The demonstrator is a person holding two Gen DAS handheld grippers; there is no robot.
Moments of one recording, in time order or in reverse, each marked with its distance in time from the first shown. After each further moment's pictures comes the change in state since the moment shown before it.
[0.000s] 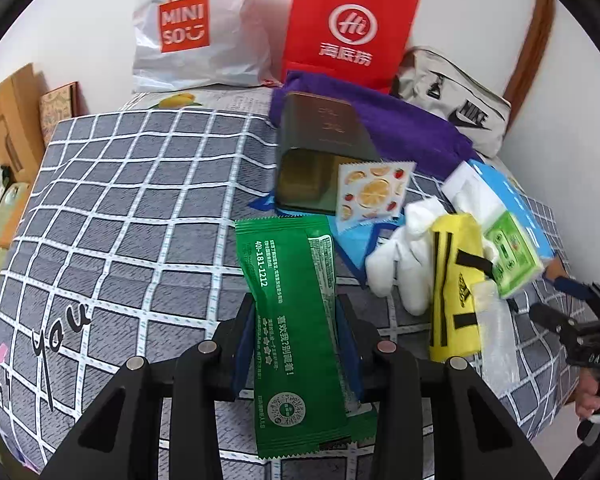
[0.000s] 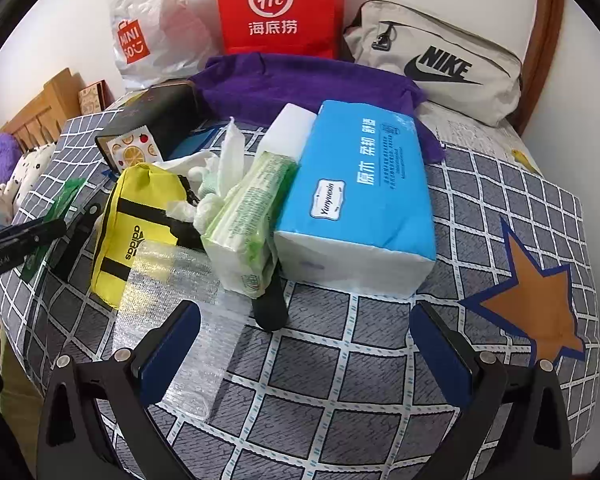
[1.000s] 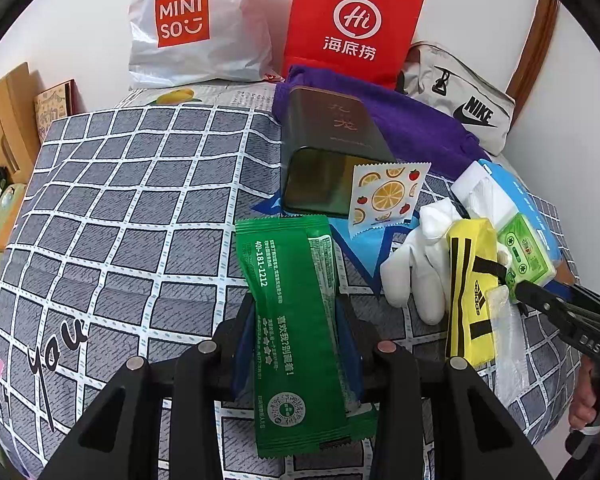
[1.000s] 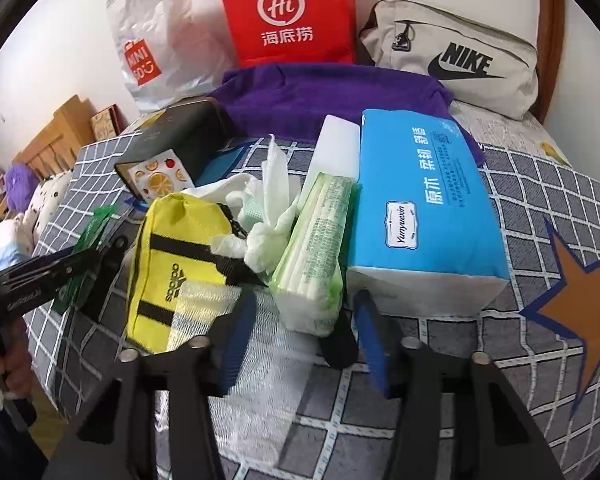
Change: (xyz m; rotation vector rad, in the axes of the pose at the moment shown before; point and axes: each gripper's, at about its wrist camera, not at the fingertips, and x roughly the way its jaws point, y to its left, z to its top) left arm 0.013 0.005 0.007 0.013 0.015 -0.010; right arm 0.017 0.022 0.012 0.086 -0.041 0.094
